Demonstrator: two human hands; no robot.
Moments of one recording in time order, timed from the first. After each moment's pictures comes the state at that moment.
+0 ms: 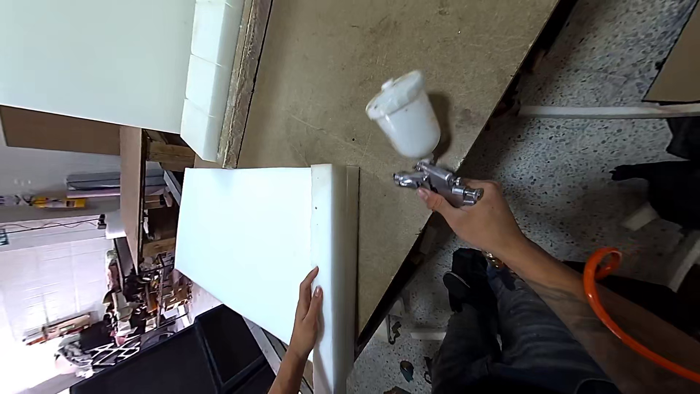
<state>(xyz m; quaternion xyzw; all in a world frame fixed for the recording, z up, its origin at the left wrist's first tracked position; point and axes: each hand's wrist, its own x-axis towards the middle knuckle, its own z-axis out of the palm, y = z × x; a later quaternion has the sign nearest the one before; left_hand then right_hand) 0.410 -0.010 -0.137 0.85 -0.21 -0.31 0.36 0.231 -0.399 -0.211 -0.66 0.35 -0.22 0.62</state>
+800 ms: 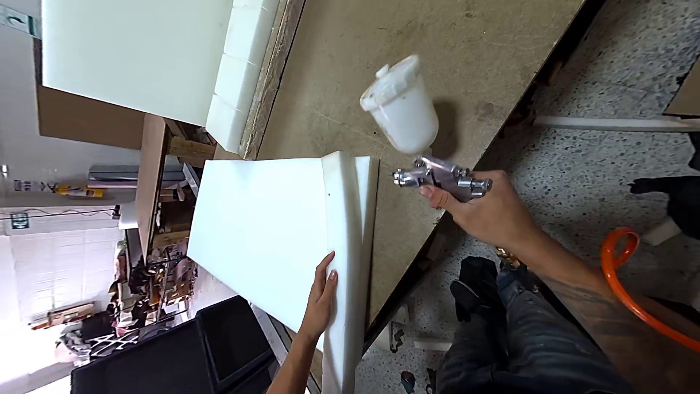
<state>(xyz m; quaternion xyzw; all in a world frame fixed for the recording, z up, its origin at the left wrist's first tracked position) 0.415 -0.011 -0.133 0.85 -0.22 -0.32 0.34 0.237 -0.382 -0.167 -0.67 0.30 -0.22 0.64</state>
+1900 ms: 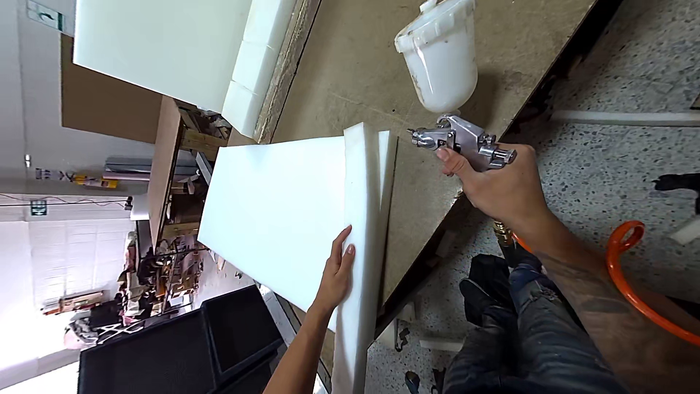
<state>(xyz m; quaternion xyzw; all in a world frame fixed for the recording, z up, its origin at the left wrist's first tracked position) 0.421 -0.005 -0.139 0.86 -0.26 -0.31 0.31 0.256 -0.345 -0.167 -0.65 0.36 -0.32 0.59</state>
